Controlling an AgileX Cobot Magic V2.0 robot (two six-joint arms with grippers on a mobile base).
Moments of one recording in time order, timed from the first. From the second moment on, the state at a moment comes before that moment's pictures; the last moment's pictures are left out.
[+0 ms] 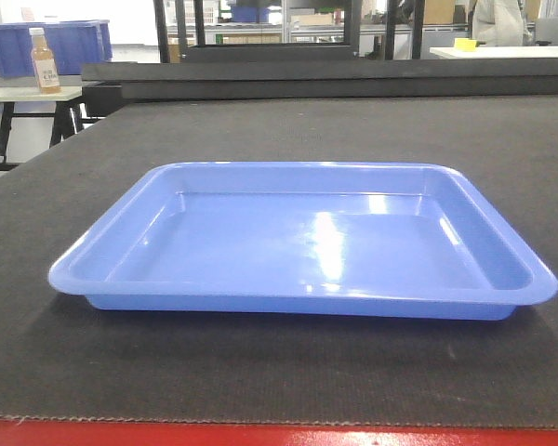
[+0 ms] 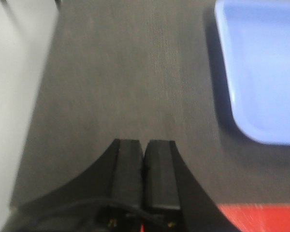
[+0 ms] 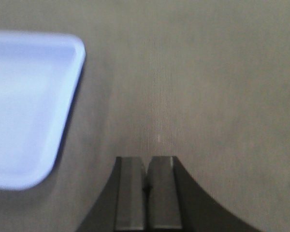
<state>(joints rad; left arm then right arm) -0.11 0.66 -0.66 -0.10 0.83 0.02 -0.01 0.59 -0.74 0.02 0.87 0.05</state>
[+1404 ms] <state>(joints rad) -0.43 1.78 -1.47 -0.11 0.98 -0.31 0.30 1.72 -1.37 0.01 1.14 0.43</state>
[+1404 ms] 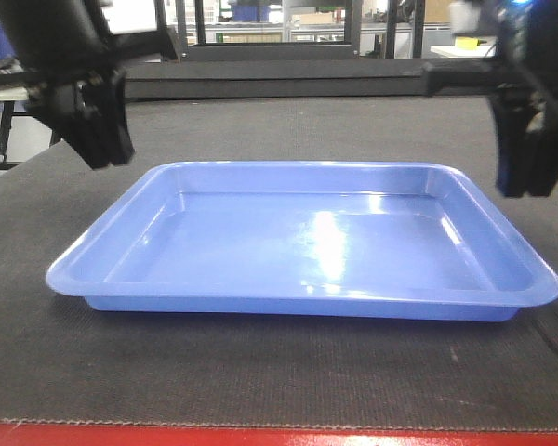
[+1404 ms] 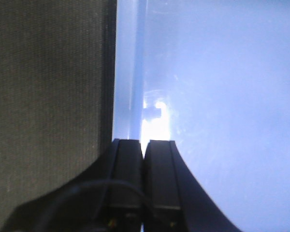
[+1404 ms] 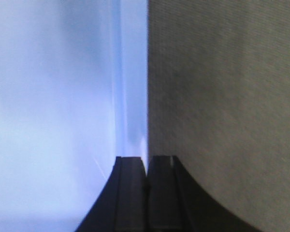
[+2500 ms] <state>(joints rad) -0.43 1.92 -1.49 -0.08 1.00 -0.31 0.30 1.89 -1.47 0.02 1.16 0.44</state>
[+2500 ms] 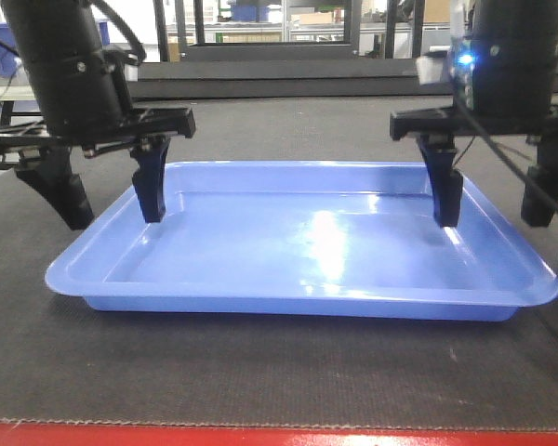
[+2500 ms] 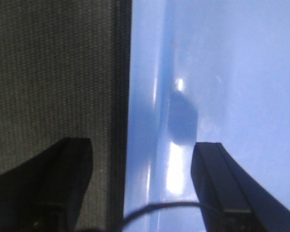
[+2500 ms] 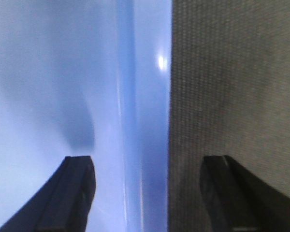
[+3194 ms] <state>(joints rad) -0.43 1.94 -1.49 -0.06 1.00 -0.28 0.30 1.92 -1.47 0.04 1.12 0.45</state>
